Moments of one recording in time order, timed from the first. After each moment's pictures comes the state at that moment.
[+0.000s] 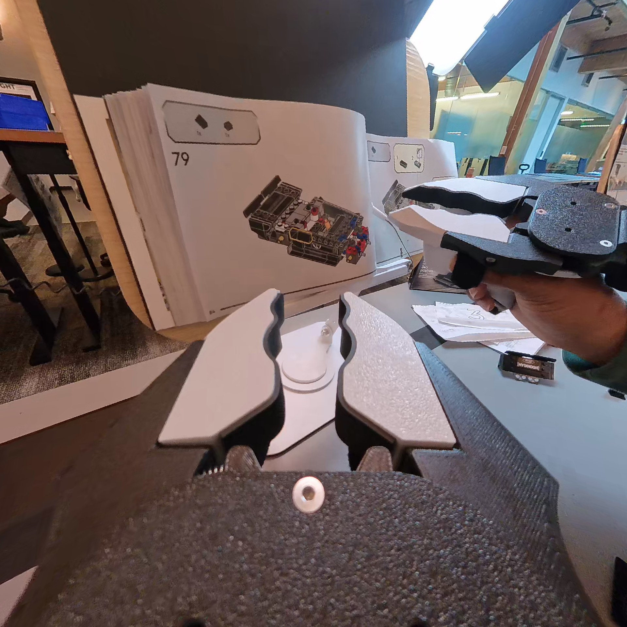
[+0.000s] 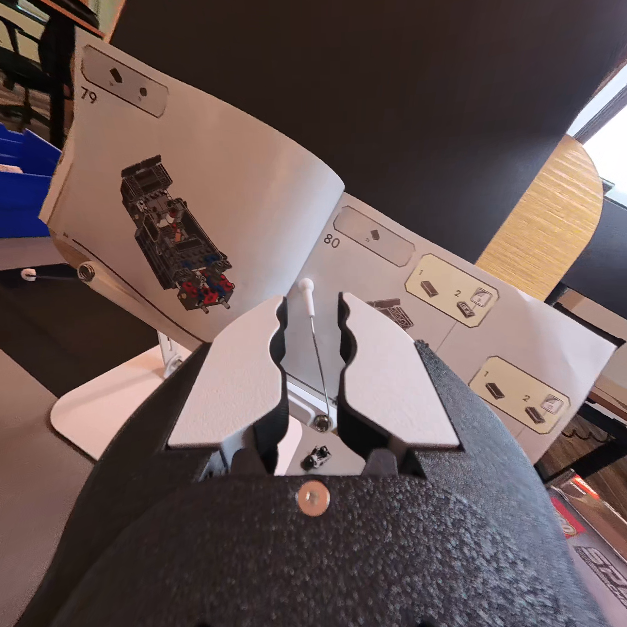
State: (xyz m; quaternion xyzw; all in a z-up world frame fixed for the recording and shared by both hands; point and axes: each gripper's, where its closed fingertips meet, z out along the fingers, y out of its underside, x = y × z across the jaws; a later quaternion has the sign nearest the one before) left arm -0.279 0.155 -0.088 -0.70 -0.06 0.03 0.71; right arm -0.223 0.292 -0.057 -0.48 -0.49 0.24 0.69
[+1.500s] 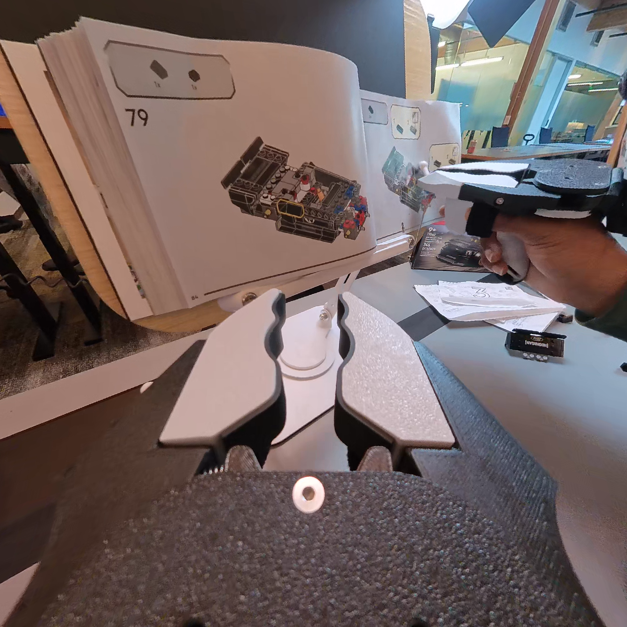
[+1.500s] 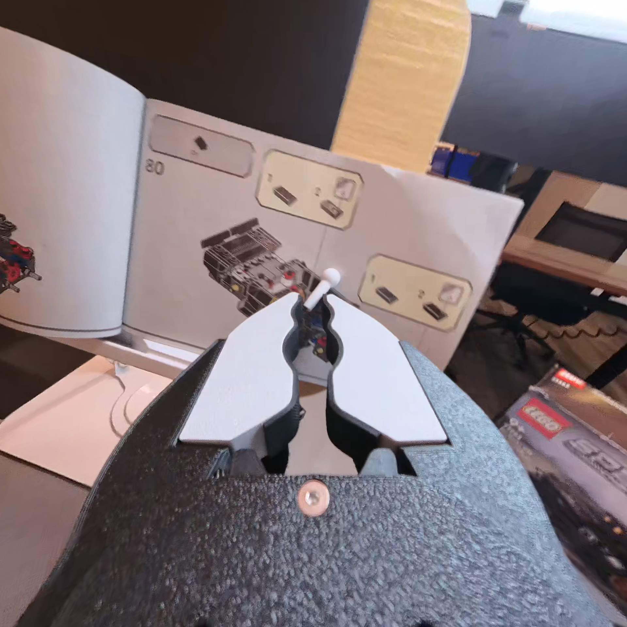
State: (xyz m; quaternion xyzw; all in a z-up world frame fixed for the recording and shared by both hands) left arm -0.275 0.166 -0.107 -0.72 -0.05 0.03 0.69; right arm -0.182 0.374 -0.075 -0.58 -0.41 0.28 0.65
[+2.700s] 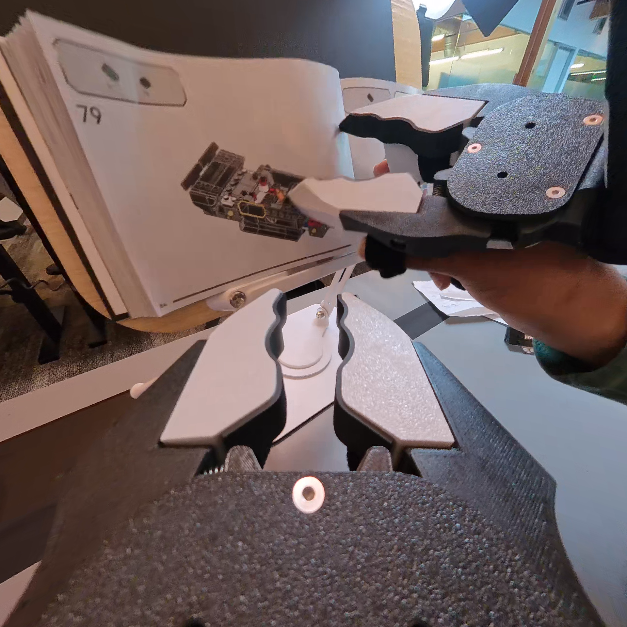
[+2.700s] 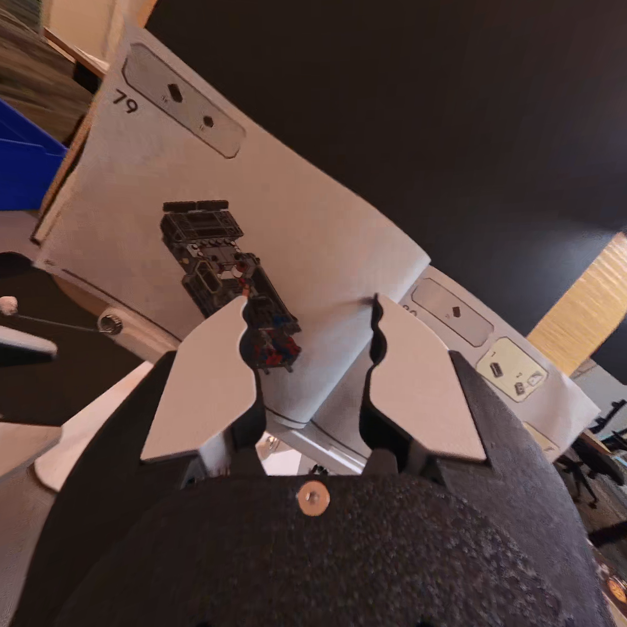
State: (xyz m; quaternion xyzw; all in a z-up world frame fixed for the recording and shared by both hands) left arm -0.267 0.169 -0.108 -0.72 -0.04 0.04 0.69; right arm -0.277 0.260 -0.050 -0.49 -0.50 0.14 0.71
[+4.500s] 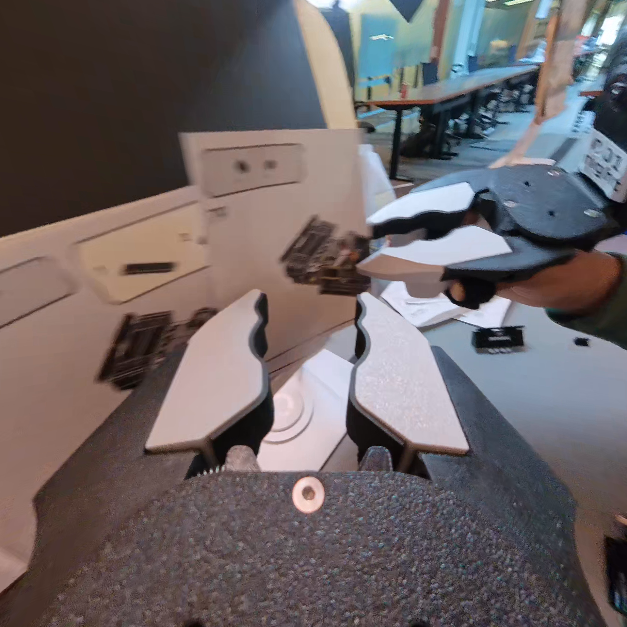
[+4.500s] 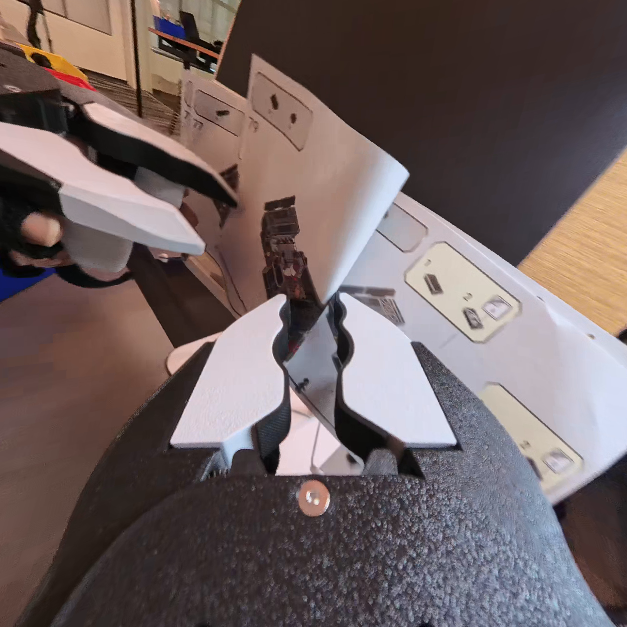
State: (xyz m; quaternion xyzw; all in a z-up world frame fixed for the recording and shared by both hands) left arm -0.238 0.237 -0.057 -0.76 0.07 0.00 0.65; right arm -0.210 0.289 -0.066 -0.45 -0.58 0.38 0.56
